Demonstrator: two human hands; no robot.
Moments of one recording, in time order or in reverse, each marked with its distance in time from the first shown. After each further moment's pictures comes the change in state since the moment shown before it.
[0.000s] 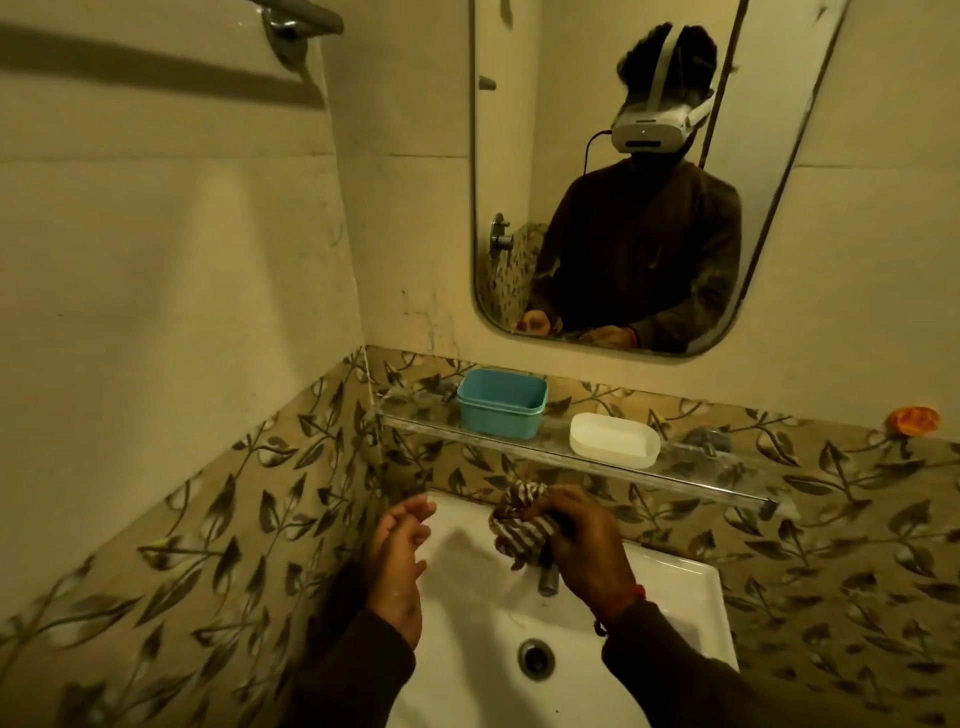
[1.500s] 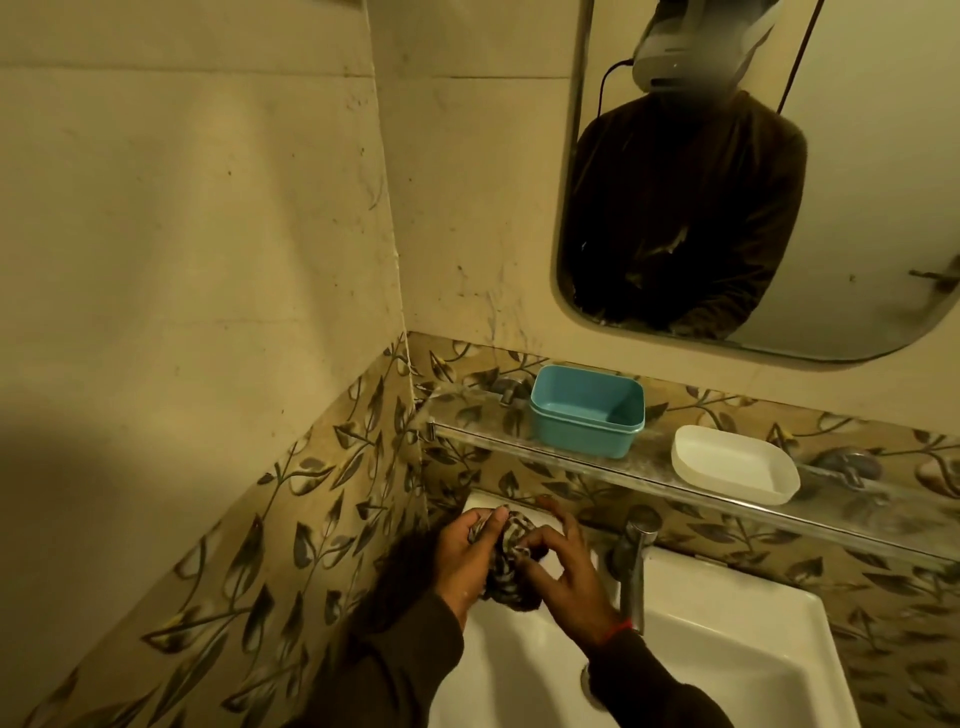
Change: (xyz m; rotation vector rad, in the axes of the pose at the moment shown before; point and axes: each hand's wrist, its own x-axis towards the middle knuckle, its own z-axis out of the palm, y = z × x) left_hand 0.129 -0.035 -0.007 0.165 -0.200 -0.126; right_hand 0.047 0.062 0.136 0.202 -0.146 0.216
